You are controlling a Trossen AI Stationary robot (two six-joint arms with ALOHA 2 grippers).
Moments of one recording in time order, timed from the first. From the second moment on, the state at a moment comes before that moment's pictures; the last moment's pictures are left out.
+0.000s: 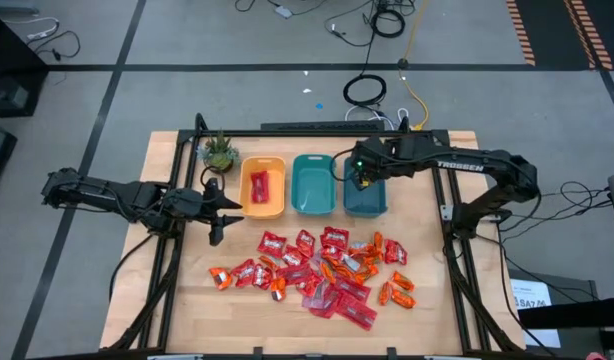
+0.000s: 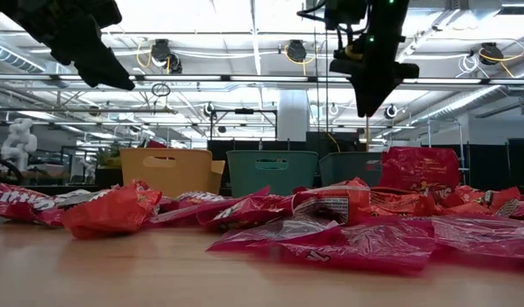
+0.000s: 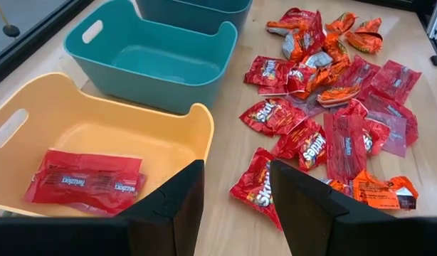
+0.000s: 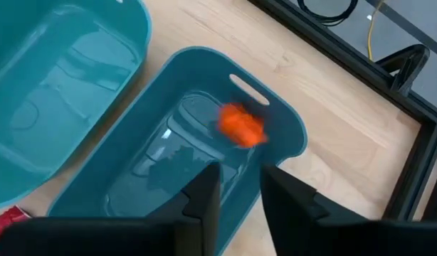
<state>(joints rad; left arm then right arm) -0.16 0.65 0.54 -0.51 -0.24 -0.28 -0.27 1.50 1.30 -1.11 0.41 0.69</state>
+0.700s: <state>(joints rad) -0.16 0.65 0.54 -0.51 -0.24 -0.28 0.03 1.25 1.22 -1.27 0.42 1.08</state>
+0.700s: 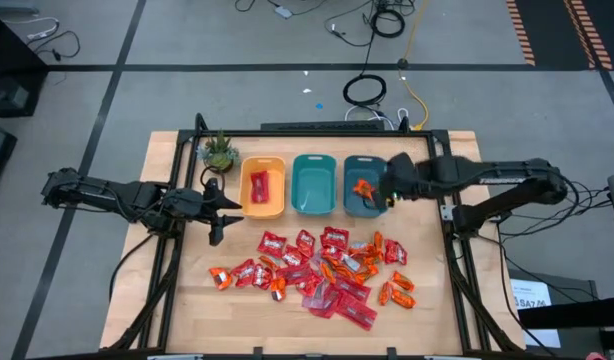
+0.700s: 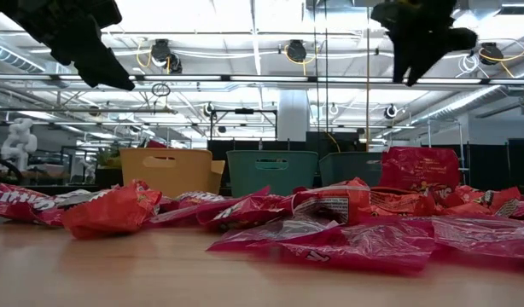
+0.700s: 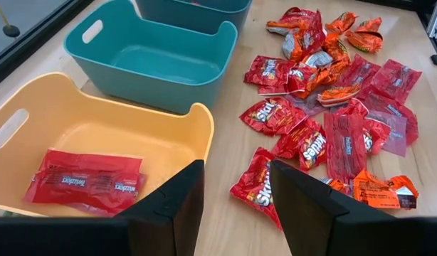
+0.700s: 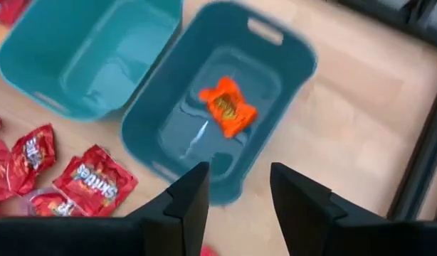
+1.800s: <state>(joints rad) -0.16 0.65 0.54 -0.50 -0.19 -0.31 0.62 1.36 0.80 -1.02 0.32 2.03</state>
